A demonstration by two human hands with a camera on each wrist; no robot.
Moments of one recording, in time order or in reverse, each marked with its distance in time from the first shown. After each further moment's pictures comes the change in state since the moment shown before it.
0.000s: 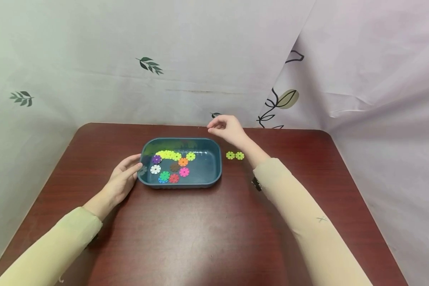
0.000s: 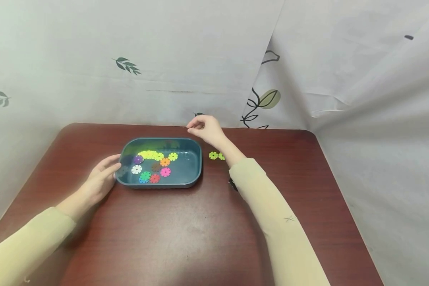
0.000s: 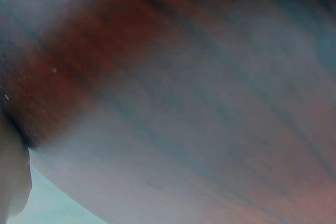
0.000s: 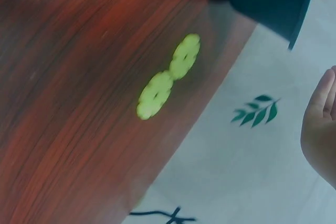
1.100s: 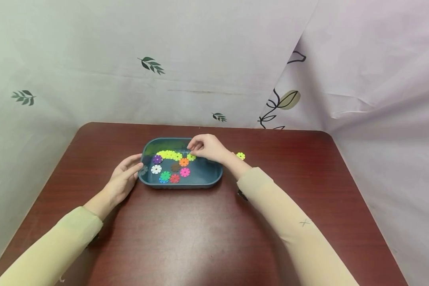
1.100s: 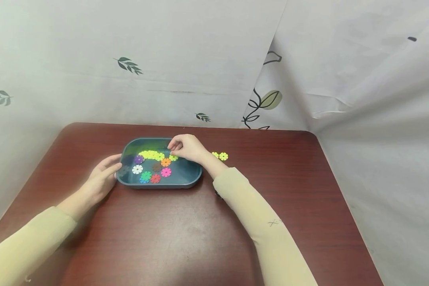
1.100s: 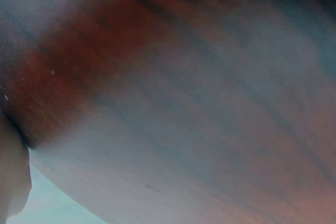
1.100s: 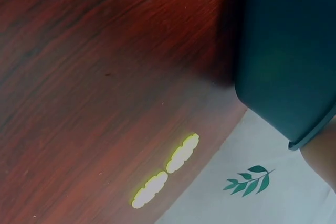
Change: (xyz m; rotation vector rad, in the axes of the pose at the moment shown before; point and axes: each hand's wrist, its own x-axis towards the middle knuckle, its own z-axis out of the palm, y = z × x) left_hand -0.001 -0.001 0.000 0.007 0.008 0.001; right_hand -0.006 -0.002 0.066 -0.067 -0.284 -0.033
